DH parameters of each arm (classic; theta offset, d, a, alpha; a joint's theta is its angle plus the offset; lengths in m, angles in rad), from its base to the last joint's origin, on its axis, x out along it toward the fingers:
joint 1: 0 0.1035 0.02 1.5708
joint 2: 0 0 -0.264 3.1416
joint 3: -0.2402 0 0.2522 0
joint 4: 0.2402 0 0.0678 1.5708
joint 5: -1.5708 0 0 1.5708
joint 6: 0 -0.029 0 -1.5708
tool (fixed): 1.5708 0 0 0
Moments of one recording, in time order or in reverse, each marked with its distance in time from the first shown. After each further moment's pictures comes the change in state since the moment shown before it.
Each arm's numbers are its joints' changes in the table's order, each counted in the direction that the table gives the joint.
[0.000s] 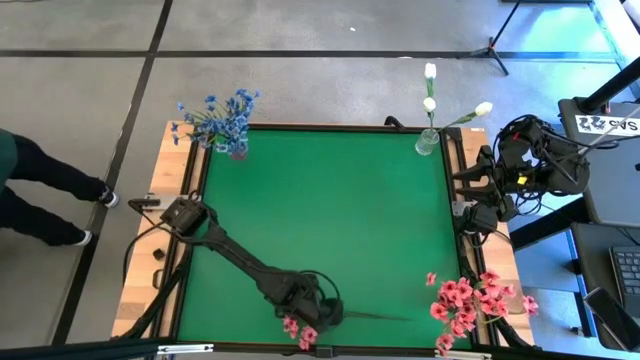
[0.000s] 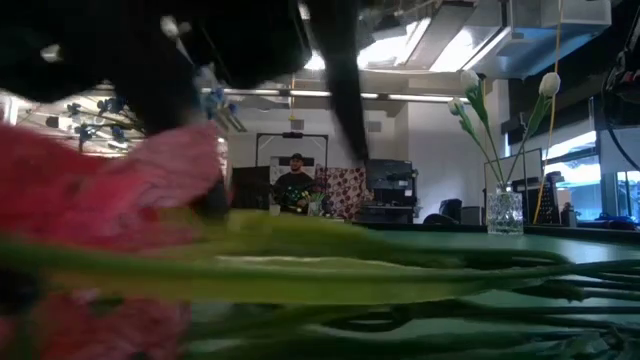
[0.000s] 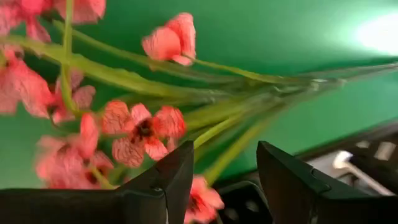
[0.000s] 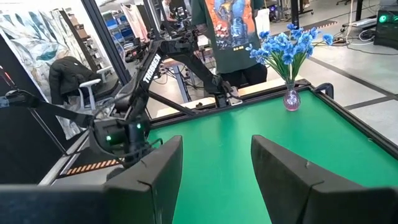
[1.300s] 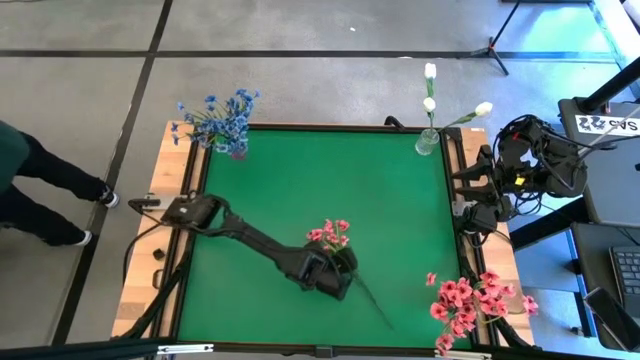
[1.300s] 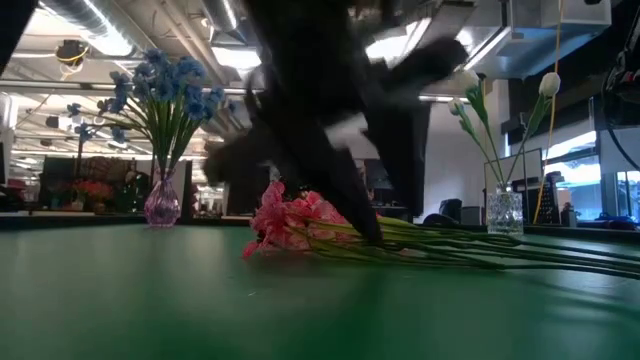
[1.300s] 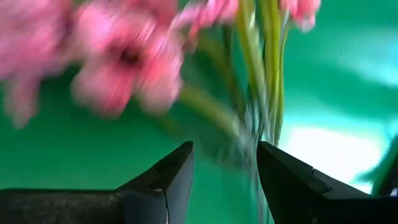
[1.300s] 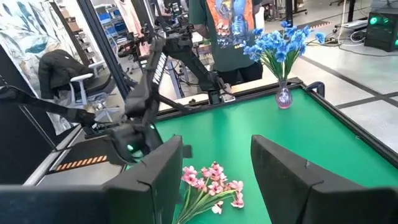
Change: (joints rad) left arm 0.151 -0.056 0.004 -0.001 0.381 0.298; right arm 0.000 -0.001 0.000 0.057 -0.013 -0.026
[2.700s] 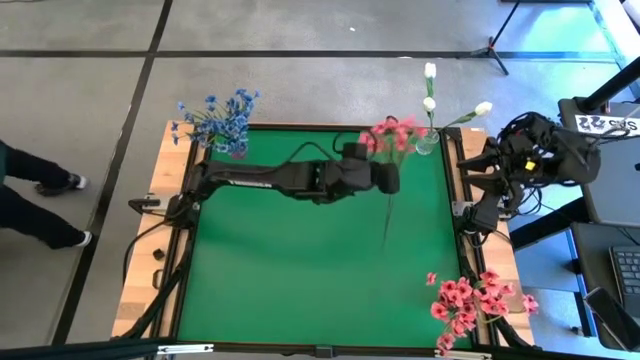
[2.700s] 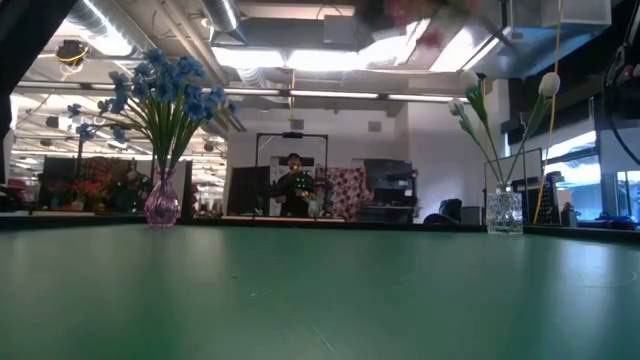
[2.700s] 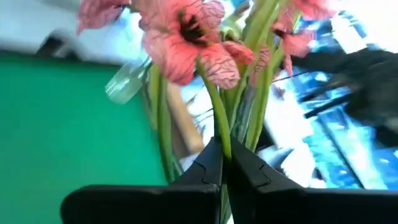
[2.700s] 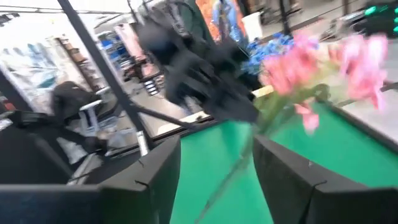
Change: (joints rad) left arm 0.349 0.133 -0.426 -0.237 0.186 -1.257; right arm 0.000 -0.039 -0.110 -0.016 -0.036 -0.050
